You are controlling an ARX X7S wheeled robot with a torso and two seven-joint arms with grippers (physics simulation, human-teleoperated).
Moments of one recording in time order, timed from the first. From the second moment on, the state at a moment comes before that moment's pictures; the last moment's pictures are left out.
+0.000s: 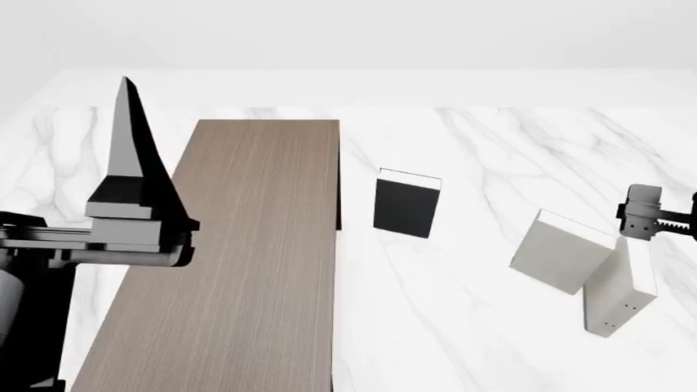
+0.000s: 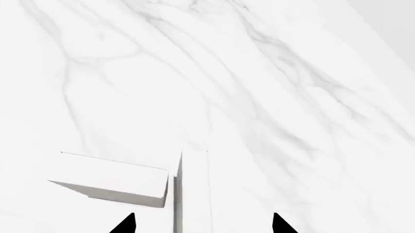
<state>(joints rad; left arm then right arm) -0.72 -1.11 0.66 1.04 -0.79 -0.17 -1.11 1.42 1.09 -1.09 0.34 1.77 0.90 0.81</state>
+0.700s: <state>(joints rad) -0.76 -1.12 0.73 1.02 -0.78 -0.14 -1.13 1.32 0.98 -1.14 0.53 1.66 0.80 0.64</state>
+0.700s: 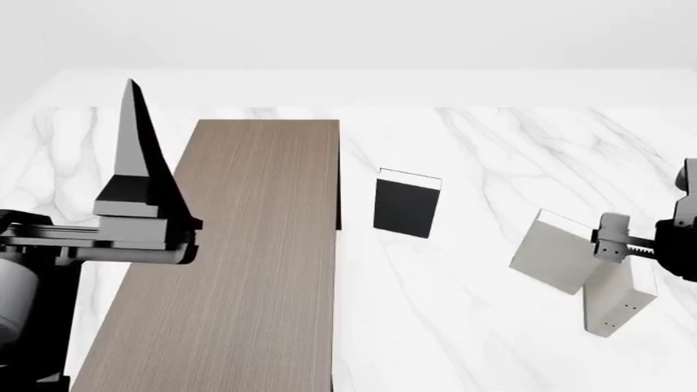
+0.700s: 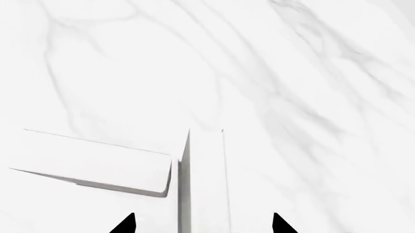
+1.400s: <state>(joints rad) -0.78 -1.11 0.76 1.01 -0.77 -0.16 -1.13 1.24 0.92 -1.16 0.66 1.63 0.74 0.54</state>
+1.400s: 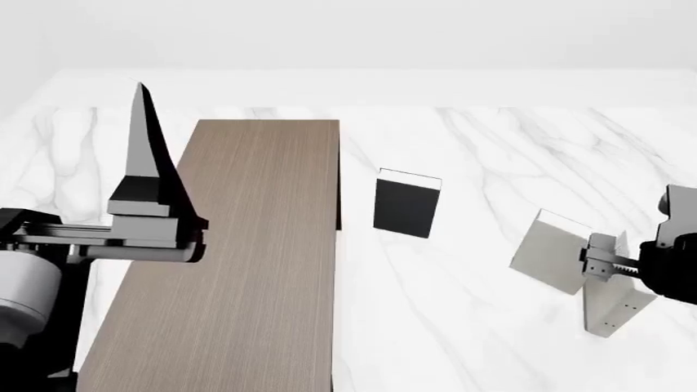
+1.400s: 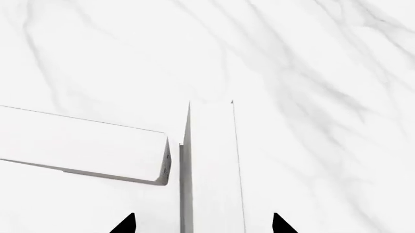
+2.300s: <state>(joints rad) -0.78 -1.12 0.78 1.00 -0.75 -0.15 -1.13 1.18 0.84 -1.19 0.82 1.59 0.70 0.45</state>
